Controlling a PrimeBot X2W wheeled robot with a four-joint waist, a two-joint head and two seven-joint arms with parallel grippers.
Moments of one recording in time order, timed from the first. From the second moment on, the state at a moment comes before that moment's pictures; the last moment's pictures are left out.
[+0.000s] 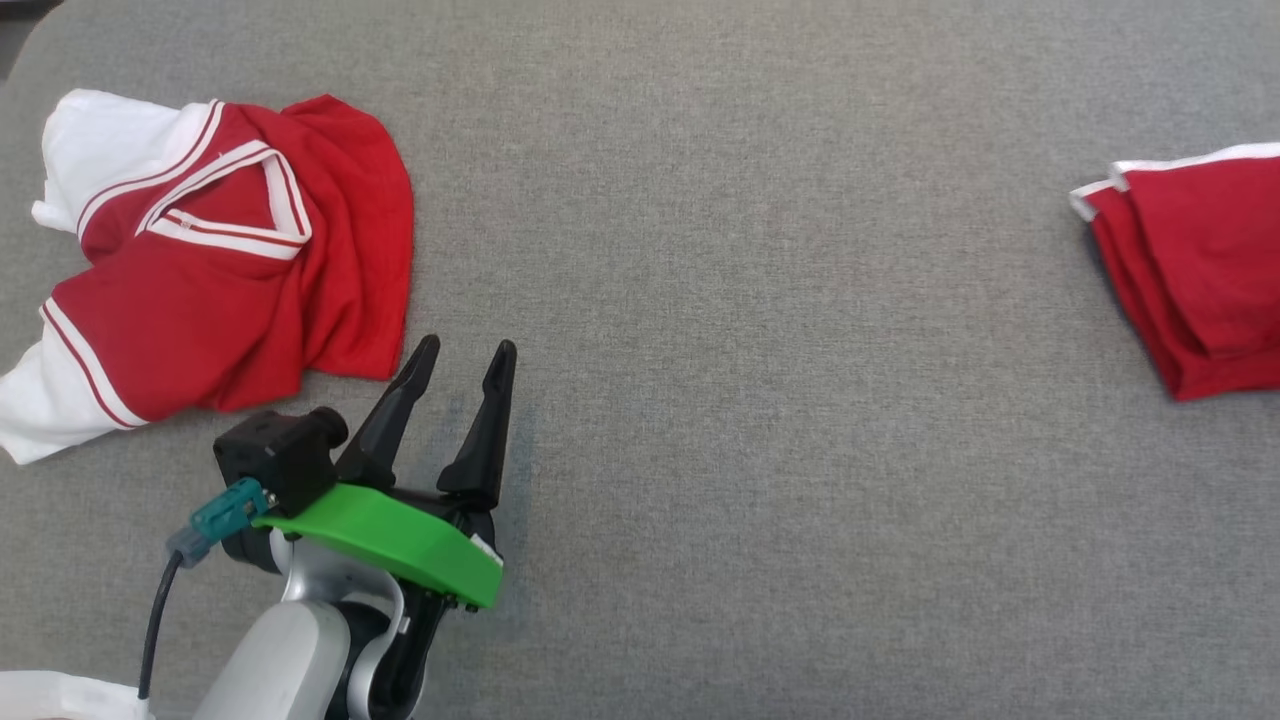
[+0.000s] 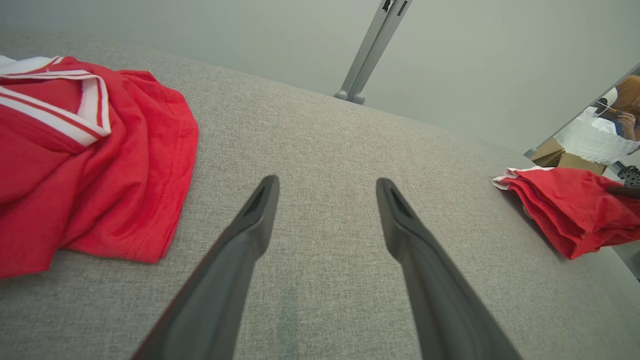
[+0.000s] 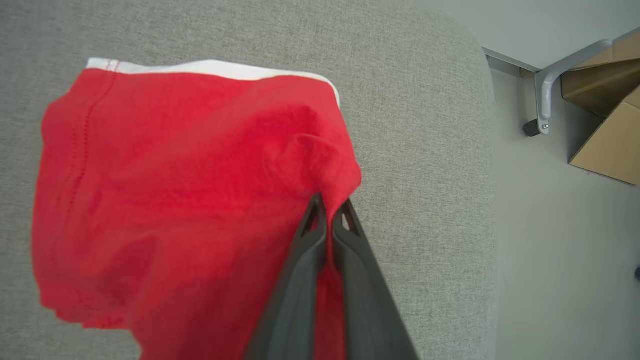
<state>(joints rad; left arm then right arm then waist) -0.16 0.17 -0.43 -0.13 -0.67 0.11 -0.04 -0.67 -1.02 0.80 0.40 0.91 -0.07 0.41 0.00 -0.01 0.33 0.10</state>
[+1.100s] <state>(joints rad) -0.21 0.17 -0.41 -0.10 -0.65 0.11 -0.03 -0.61 -1.01 0.75 0.58 0.86 -0.12 0.36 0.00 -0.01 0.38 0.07</state>
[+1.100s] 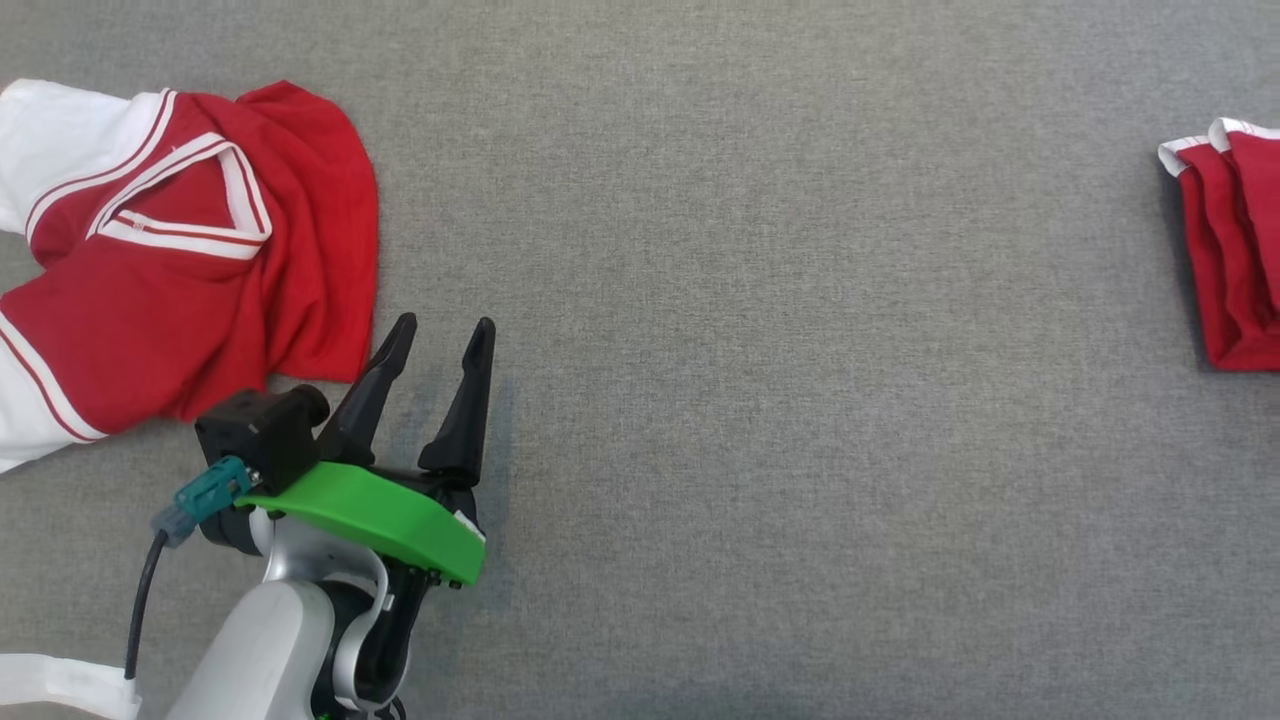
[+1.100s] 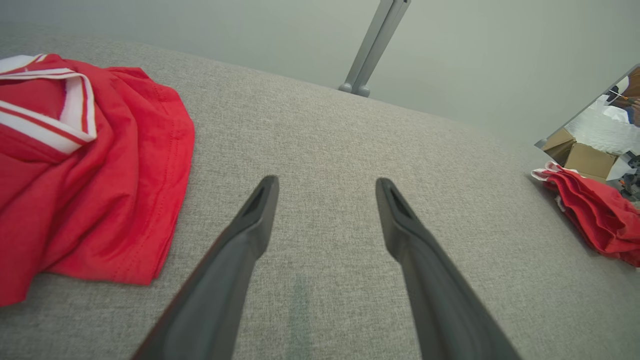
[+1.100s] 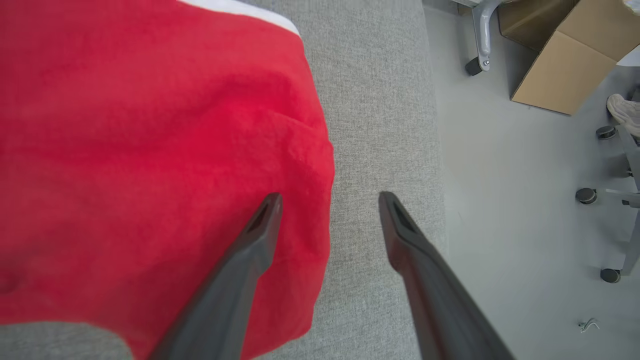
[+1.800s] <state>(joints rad) -0.13 0.21 -0.30 0.05 -0.61 0.11 -0.21 -0.48 -0.73 0.50 0.54 0.81 -0.12 -0.27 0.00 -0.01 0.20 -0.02</state>
